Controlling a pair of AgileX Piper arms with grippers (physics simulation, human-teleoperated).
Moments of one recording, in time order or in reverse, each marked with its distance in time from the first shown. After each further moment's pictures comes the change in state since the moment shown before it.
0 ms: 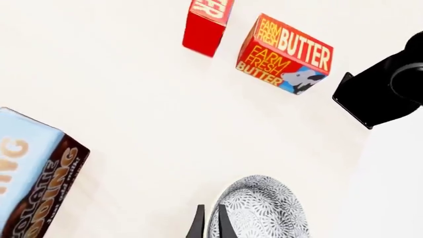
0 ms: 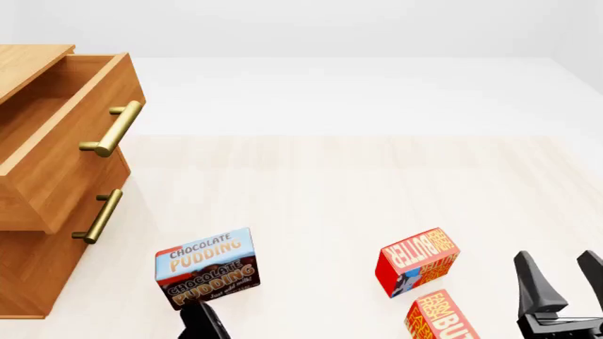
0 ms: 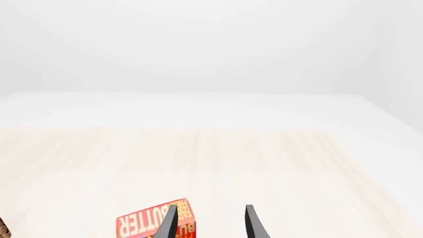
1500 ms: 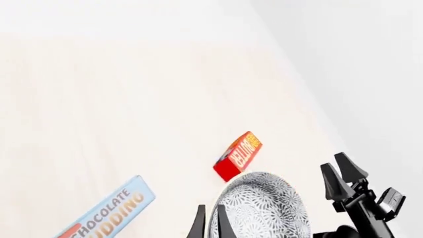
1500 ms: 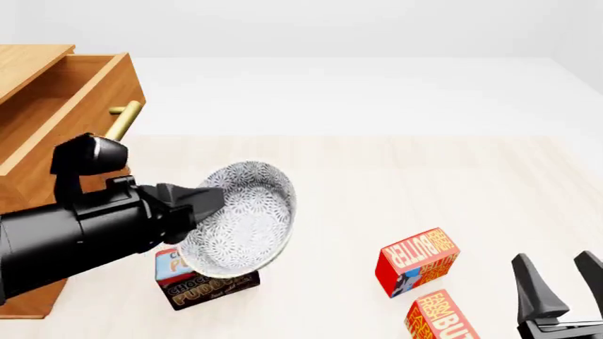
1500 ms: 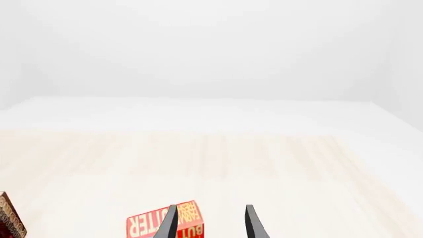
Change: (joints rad) left arm 0.378 -0.329 -0.512 0.540 -0.225; right arm 0.041 -0.053 -0.001 0.027 0.008
